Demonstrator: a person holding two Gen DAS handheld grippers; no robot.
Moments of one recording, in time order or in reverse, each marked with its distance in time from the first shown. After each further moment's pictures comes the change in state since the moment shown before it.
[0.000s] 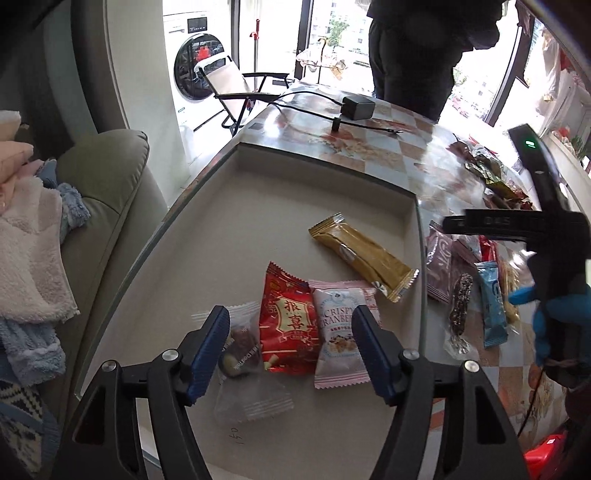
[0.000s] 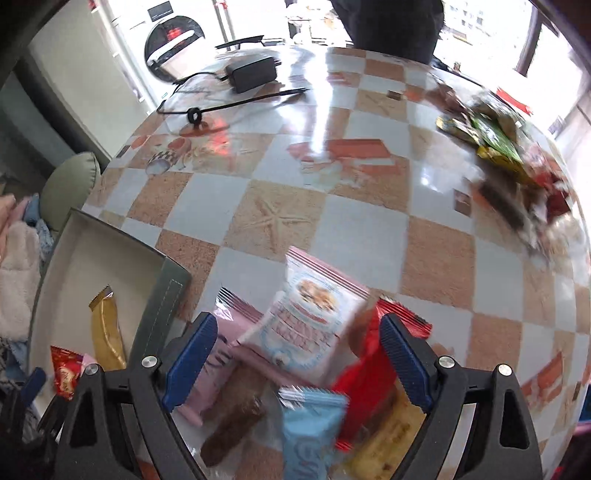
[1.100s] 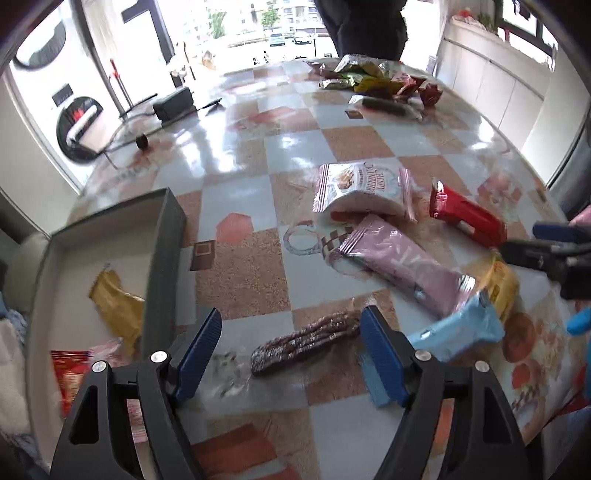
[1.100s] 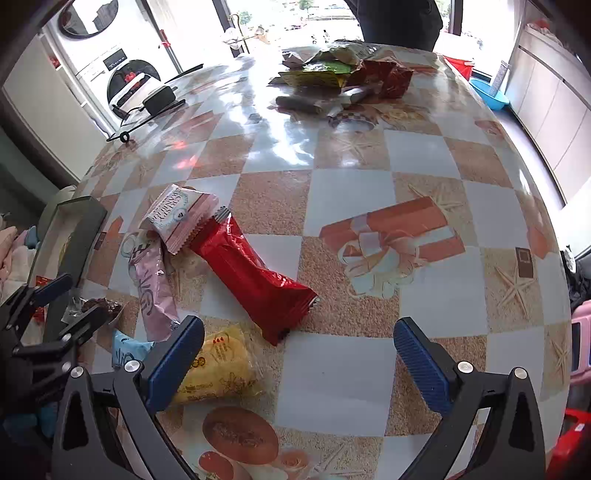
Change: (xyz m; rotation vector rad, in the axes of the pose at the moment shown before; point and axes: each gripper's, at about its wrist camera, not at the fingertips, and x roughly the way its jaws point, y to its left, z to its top) left arm 0.057 -0.183 -0.006 0.426 0.078 -0.115; right arm -0.062 -0.178 -0.154 0.254 -0.054 0.030
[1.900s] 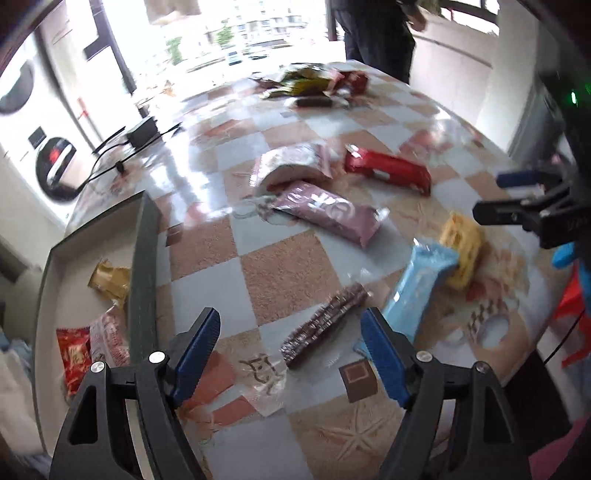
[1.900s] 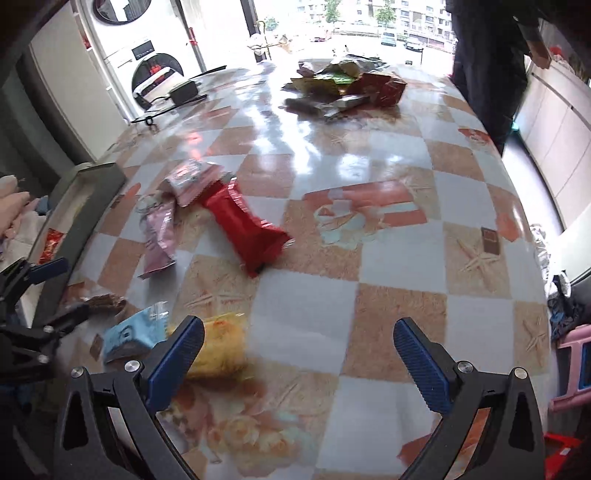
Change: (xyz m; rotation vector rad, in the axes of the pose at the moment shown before) left arm -0.051 -0.037 -0.056 0.235 -0.045 -0.040; right arm -0.038 -0.010 -0.047 -0.159 -0.052 0.045
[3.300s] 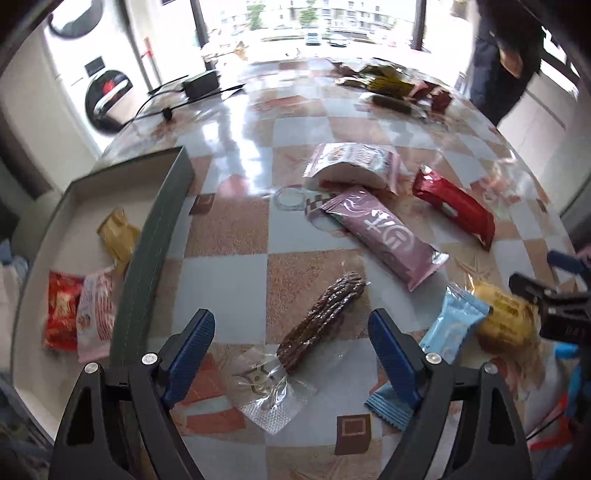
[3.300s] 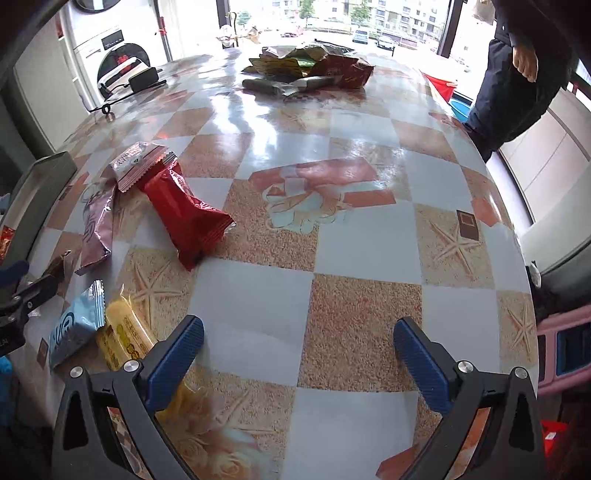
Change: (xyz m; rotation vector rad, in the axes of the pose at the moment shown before) left arm 0.026 0.020 0.019 -0.304 0.067 0.121; right arm 0.025 -0.023 -0.002 0.040 0.012 -0.188
